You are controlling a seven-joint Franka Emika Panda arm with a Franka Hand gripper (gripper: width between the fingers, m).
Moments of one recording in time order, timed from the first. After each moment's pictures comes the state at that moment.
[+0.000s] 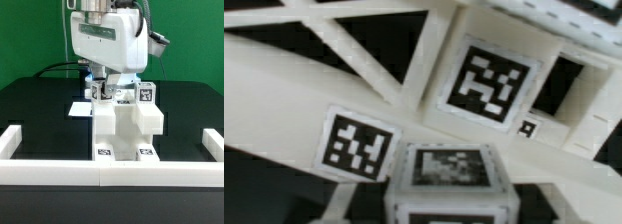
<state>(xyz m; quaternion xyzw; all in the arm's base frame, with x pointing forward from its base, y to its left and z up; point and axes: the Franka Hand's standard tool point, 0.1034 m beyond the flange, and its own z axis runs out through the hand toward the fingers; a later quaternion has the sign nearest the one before) 0.571 -0.050 0.115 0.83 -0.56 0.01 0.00</state>
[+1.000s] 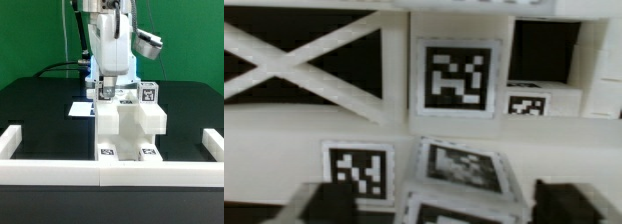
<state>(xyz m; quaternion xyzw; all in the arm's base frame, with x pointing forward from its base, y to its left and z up) 0.571 -0.045 0.115 0.76 -0.65 -0.01 0.00</state>
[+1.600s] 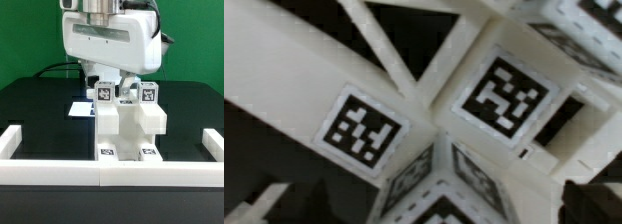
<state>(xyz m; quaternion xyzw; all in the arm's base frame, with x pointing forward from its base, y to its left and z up) 0.571 -0.046 0.114 0.90 -0.43 -0.01 0.00</state>
